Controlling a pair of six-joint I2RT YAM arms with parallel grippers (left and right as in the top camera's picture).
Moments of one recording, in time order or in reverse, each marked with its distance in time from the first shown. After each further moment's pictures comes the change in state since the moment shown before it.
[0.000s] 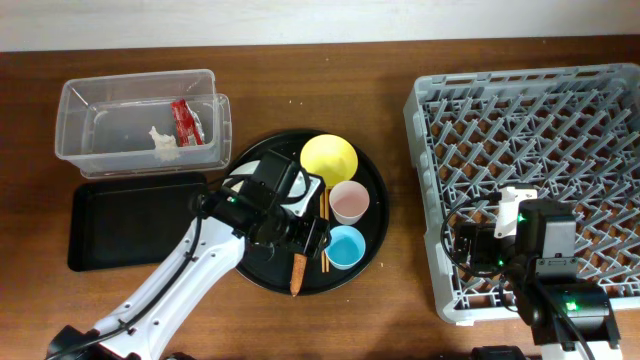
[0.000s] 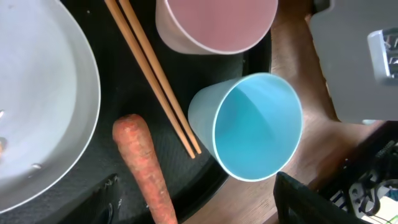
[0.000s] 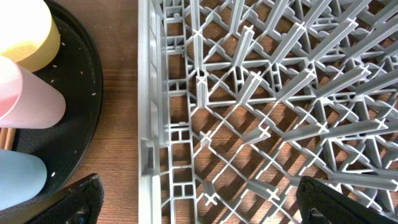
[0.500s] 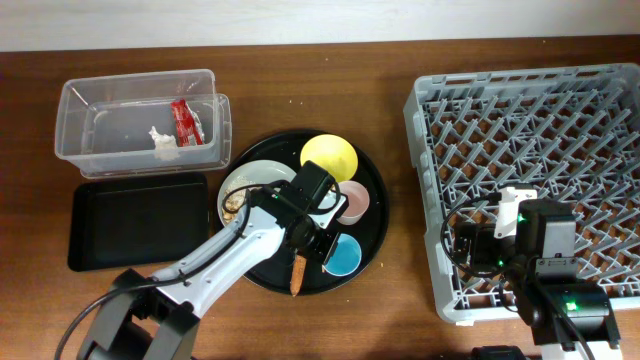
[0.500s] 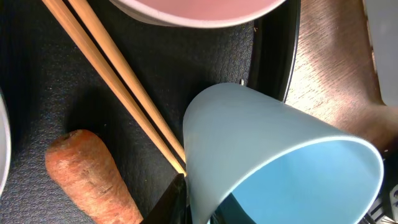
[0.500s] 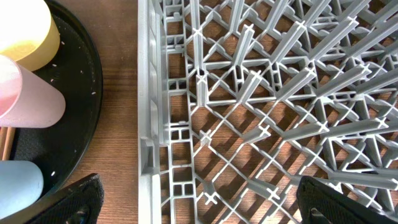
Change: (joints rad) left arm -0.111 0.200 0.000 0.068 -0.024 0.000; right arm 0.000 0.000 0.000 -0.003 0.000 0.000
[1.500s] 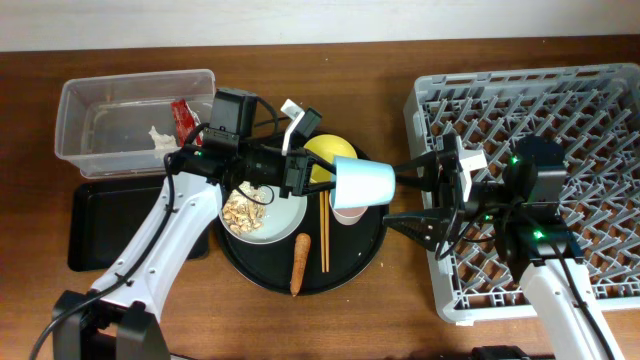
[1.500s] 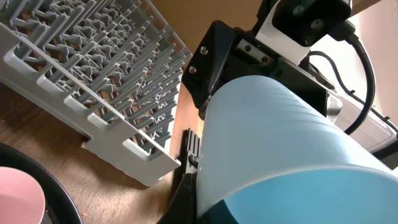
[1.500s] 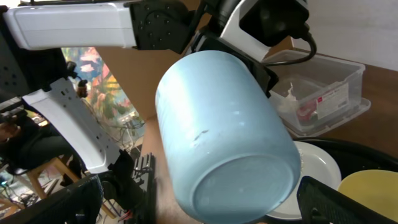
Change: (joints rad) left arm 0.336 -0.048 0.193 0.236 1.033 0.080; right arm -0.003 0.350 0.000 0.832 -1.434 -0.046
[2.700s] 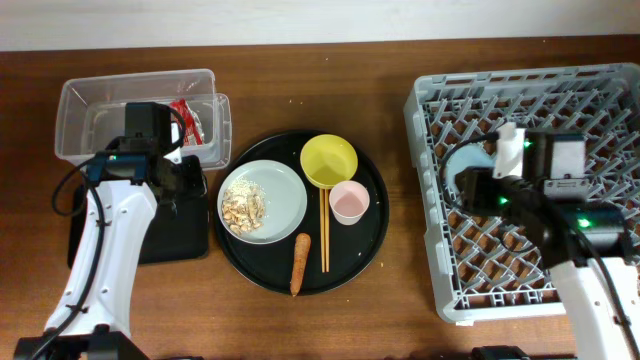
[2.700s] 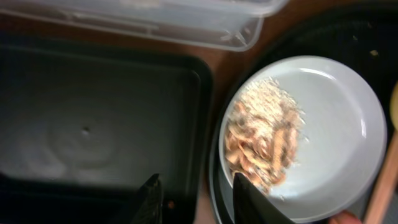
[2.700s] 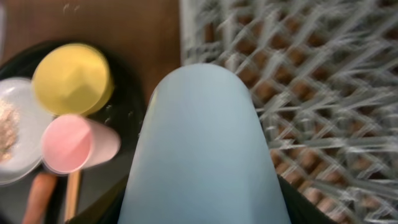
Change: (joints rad) left arm 0.321 -0.092 0.010 -0.454 -1.377 -0.117; right arm -0.002 0.001 0.384 -0.919 1.328 0.076
